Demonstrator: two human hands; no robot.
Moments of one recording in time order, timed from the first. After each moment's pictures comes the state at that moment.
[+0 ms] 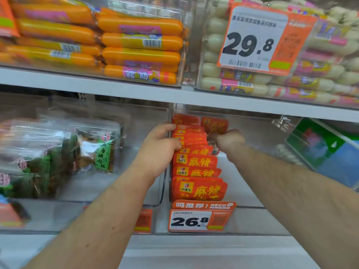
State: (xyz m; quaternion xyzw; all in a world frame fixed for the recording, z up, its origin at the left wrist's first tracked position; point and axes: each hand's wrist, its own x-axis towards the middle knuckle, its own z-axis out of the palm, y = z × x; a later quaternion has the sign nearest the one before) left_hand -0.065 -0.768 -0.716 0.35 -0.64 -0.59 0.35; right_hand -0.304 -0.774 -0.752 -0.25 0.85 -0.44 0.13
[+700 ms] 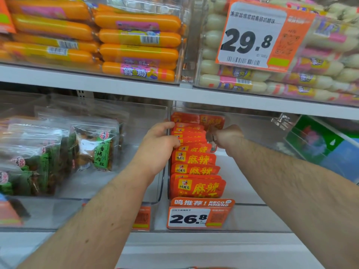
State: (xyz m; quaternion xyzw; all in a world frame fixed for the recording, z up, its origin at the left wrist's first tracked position) left_hand -0.067 -0.768 -0.717 0.35 -0.64 -0.59 0.35; right_hand -0.301 -0.774 -0.742 -0.25 0.85 -0.43 0.15
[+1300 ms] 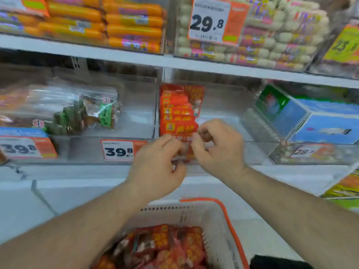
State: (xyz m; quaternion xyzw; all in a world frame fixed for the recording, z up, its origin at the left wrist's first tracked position) left_hand 0.003 -0.643 -0.759 0.19 -0.90 -0.13 0.37; right_hand -0.150 -0.579 -0.746 -0.59 0.59 -0.46 -0.30
